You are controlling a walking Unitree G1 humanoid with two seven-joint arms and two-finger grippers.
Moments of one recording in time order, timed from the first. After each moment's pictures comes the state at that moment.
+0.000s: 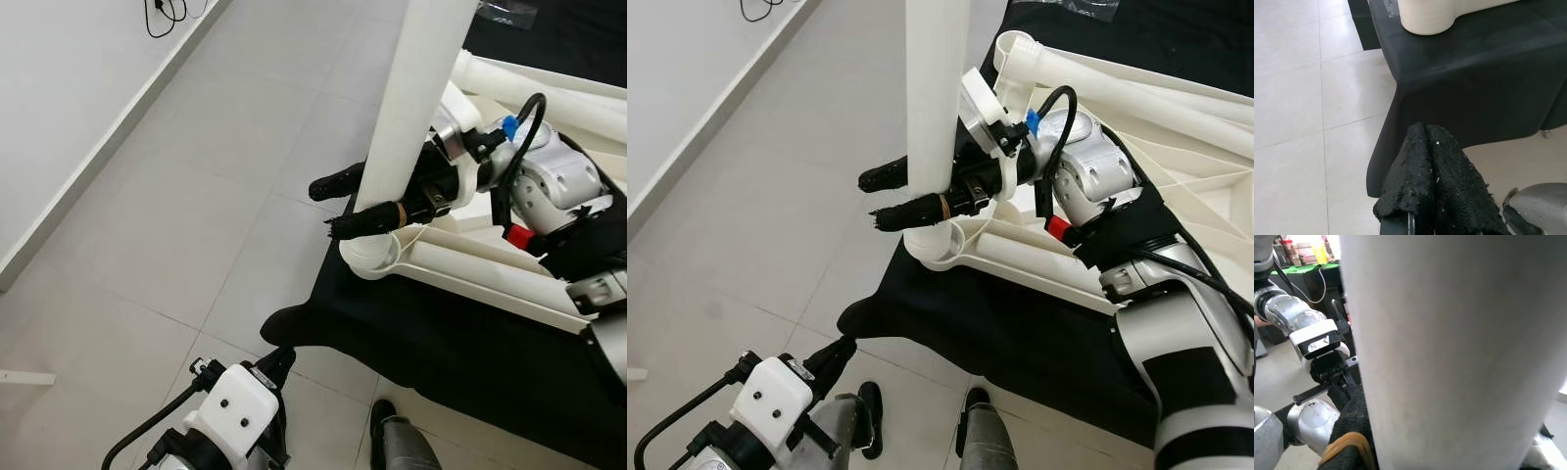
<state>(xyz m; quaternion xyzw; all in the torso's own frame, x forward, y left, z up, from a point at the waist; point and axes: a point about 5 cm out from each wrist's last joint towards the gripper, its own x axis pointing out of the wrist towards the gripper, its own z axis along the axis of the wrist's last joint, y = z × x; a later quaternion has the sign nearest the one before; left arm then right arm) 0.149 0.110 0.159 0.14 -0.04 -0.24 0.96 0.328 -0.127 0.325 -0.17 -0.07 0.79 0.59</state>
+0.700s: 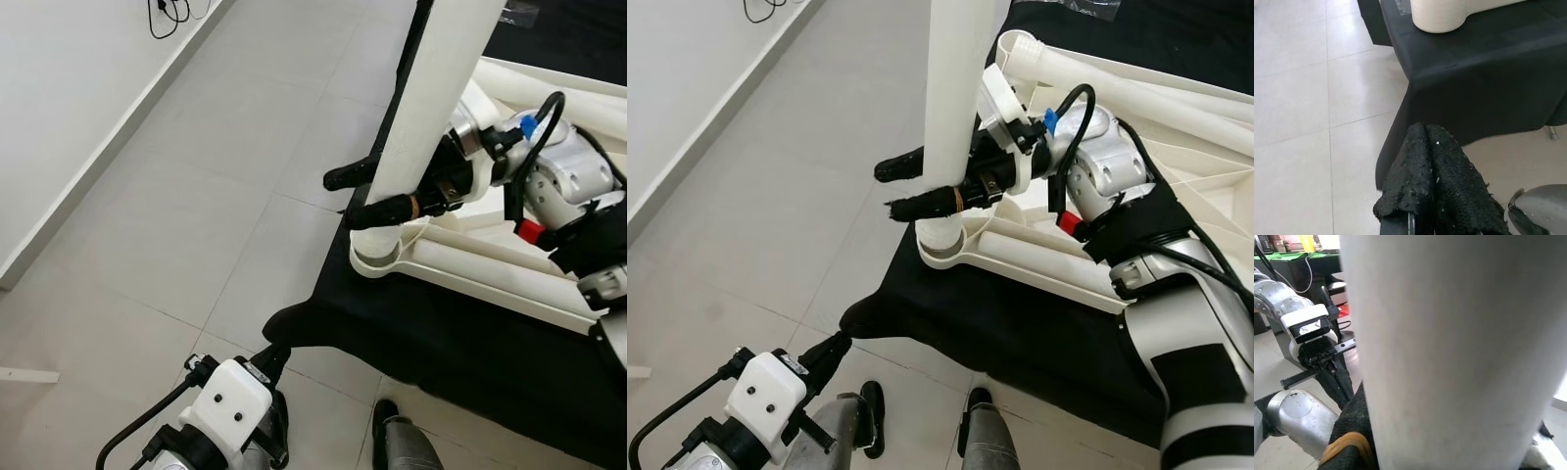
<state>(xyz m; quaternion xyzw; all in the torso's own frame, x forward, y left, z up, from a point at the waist) 0.151 0.115 0.161 0.14 -0.04 -0.23 0.96 0.334 -0.143 0.331 -0.20 -0.09 0.76 0.61</state>
